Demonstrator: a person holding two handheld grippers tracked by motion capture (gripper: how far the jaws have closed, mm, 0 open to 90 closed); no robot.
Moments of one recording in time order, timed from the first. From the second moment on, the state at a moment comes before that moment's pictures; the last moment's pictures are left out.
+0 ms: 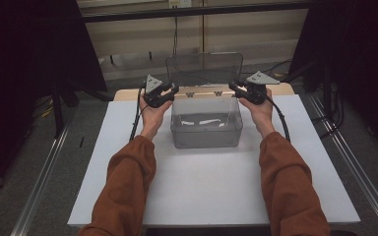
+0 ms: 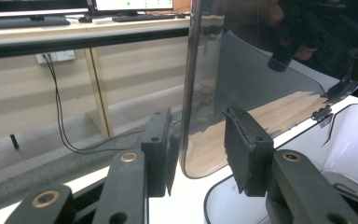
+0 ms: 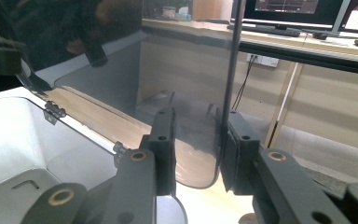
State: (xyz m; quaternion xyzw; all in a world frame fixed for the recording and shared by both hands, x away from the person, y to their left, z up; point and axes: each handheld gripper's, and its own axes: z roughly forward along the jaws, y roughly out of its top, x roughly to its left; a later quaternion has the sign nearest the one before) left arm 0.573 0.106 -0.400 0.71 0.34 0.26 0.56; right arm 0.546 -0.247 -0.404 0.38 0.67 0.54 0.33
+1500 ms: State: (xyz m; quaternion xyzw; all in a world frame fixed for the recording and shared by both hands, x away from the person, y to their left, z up) left arm 0.597 0.098 -0.399 0.71 0.39 0.19 0.55; right arm 0.561 -0.252 -0.408 0.43 0.66 0.55 0.28
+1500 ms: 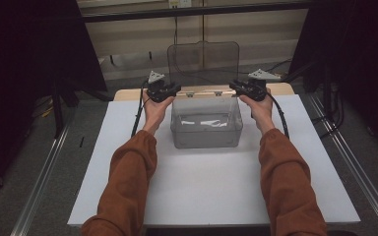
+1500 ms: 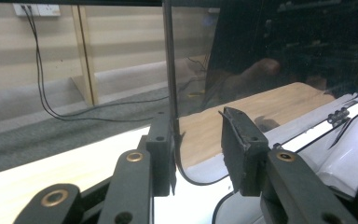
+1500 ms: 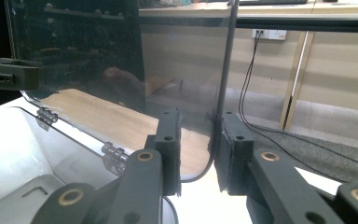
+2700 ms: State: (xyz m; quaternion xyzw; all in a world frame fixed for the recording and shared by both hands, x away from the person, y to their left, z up) left arm 0.604 0.095 -0.393 0.73 0.43 0.16 0.50; right arm 0.574 -0.247 -0.399 0.52 0.64 0.52 0.21
